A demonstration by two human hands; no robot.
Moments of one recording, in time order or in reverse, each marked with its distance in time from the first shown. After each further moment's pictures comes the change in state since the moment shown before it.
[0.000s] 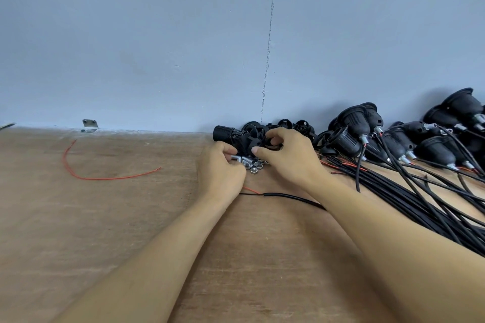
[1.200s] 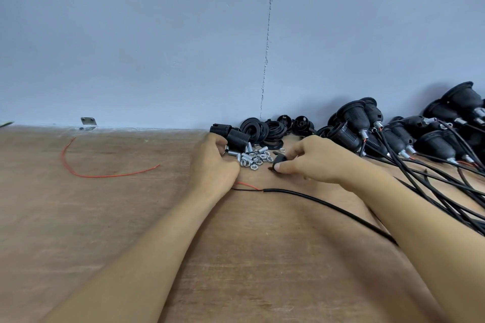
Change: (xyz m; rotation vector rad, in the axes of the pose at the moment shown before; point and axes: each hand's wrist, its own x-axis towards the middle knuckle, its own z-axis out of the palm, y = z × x) left_hand 0.007 -0.003 -0.011 0.025 -0.052 0.035; right_hand -0.020 -0.006 -0.055 -0.193 -0.367 0.164
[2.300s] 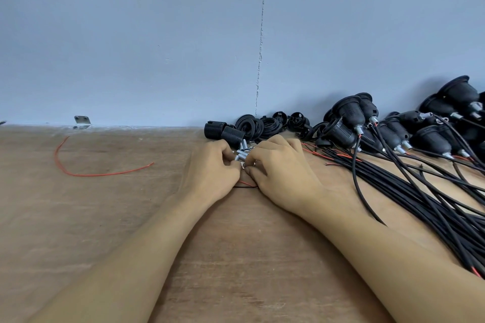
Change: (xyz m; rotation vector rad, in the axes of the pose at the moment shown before) left_hand -0.007 0.000 -0.005 0.252 -0.118 0.157; right_hand -0.002 -0.009 0.062 -0.301 0.405 -0.517
